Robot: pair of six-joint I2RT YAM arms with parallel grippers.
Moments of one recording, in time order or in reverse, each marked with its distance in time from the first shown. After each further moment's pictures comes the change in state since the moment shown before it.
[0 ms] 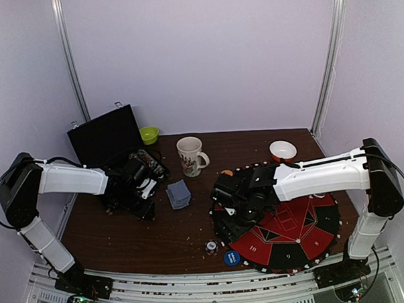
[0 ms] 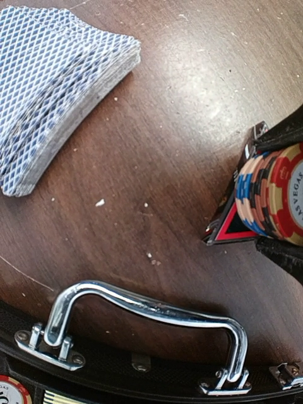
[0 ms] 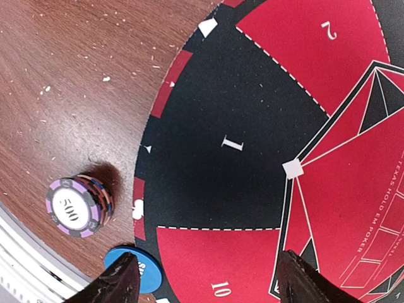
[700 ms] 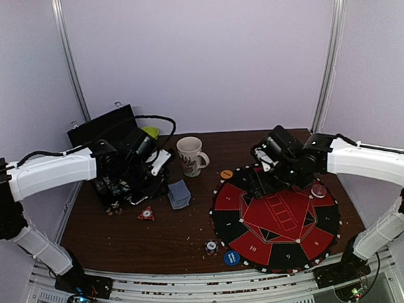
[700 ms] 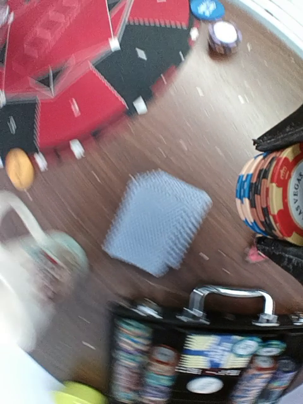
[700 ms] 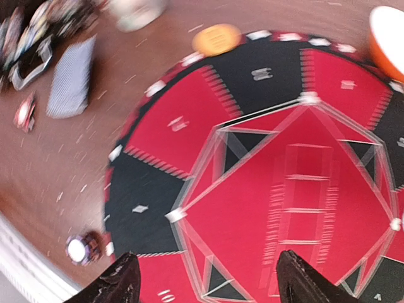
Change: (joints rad) left arm -0.168 -0.126 0.298 -0.212 -0.027 0.067; right arm -0.301 -0.340 -0.113 0.080 -0.034 -0.022
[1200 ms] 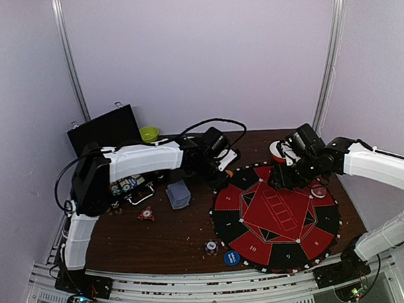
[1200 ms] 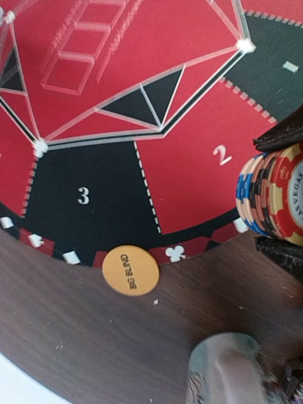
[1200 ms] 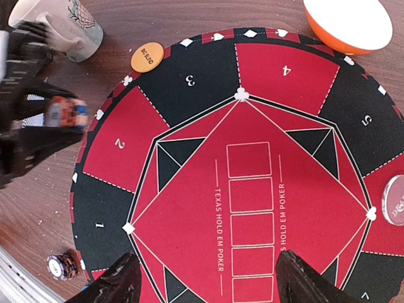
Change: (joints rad) left arm -0.142 0.748 0.745 0.023 0.026 0.106; right arm -0.233 -0.139 -0.164 0.082 -0.053 -0.027
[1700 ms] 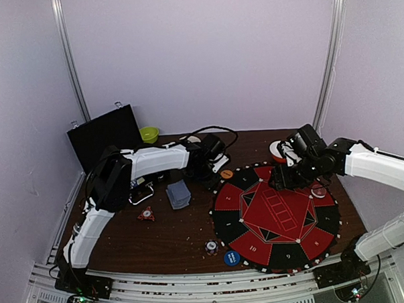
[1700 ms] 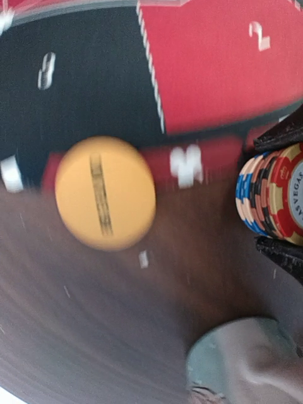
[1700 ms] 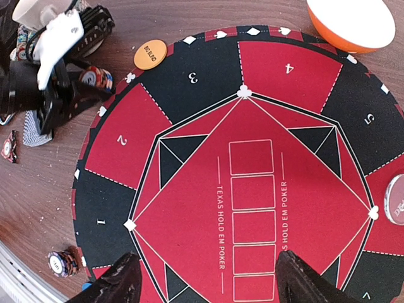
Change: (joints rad) left arm 0.081 0.223 0.175 -0.060 -0.075 0.019; right arm -0.005 -0.013 -0.013 0.002 -0.018 -0.008
